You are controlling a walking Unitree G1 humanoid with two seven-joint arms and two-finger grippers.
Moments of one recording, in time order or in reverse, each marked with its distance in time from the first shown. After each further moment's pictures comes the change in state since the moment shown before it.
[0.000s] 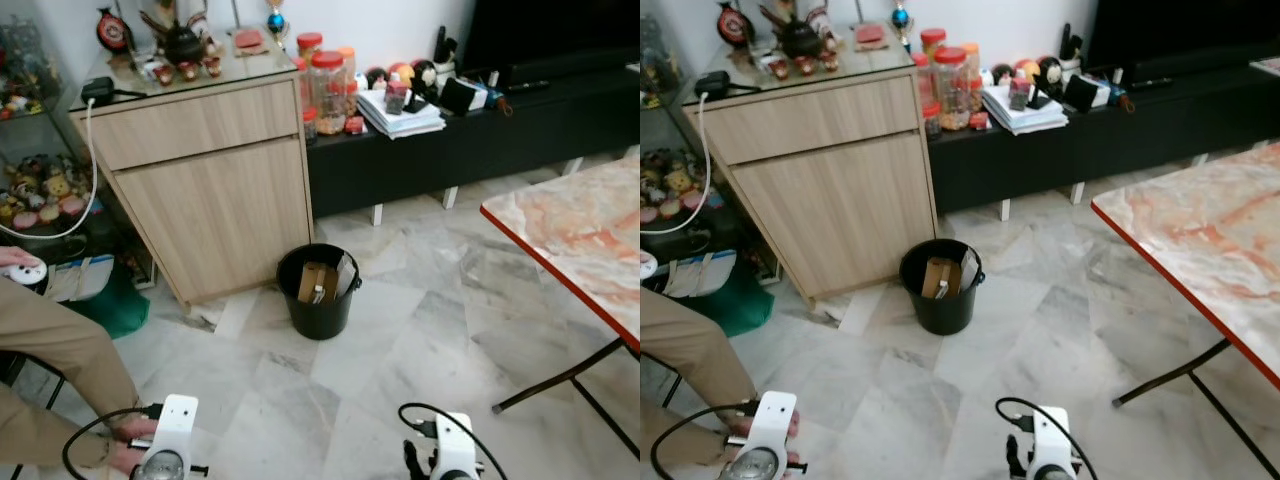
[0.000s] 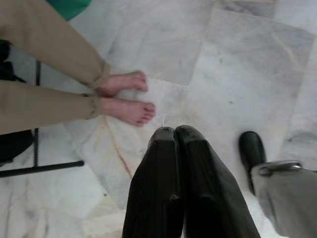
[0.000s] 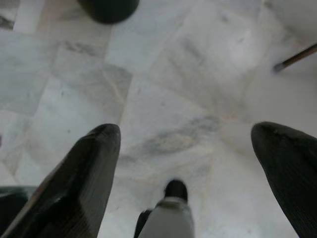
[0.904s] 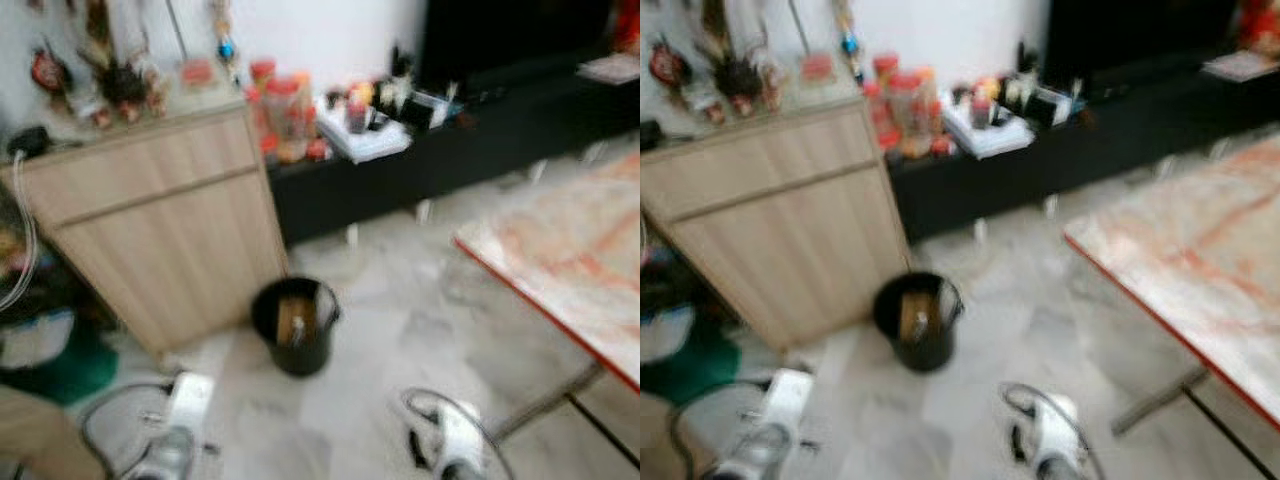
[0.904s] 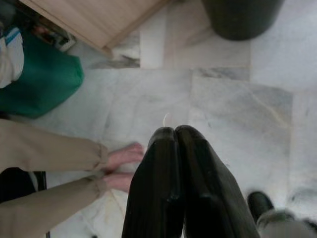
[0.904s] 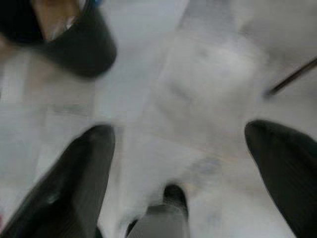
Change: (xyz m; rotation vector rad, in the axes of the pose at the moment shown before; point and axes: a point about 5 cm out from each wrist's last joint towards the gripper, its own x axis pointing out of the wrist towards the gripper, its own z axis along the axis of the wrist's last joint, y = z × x) left arm 0.004 -0.011 0.025 0.066 -0.056 -0.052; right arm 0.002 -0.005 0.009 0.068 -0.034 -0.034
